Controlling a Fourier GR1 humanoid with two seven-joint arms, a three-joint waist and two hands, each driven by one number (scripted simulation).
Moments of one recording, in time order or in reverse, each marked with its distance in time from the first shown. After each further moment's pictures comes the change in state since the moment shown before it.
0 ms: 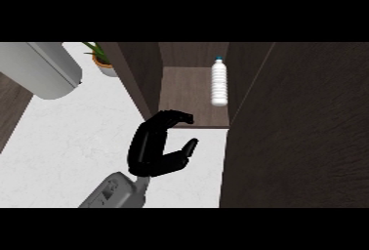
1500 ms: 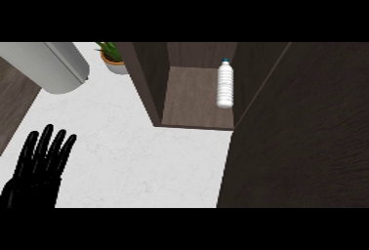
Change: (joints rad) left arm 0.575 0.425 0.277 -0.481 0.229 -0.216 -0.014; right arm -0.165 -0.262 0.313 -0.021 0.083 0.075 0.084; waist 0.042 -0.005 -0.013
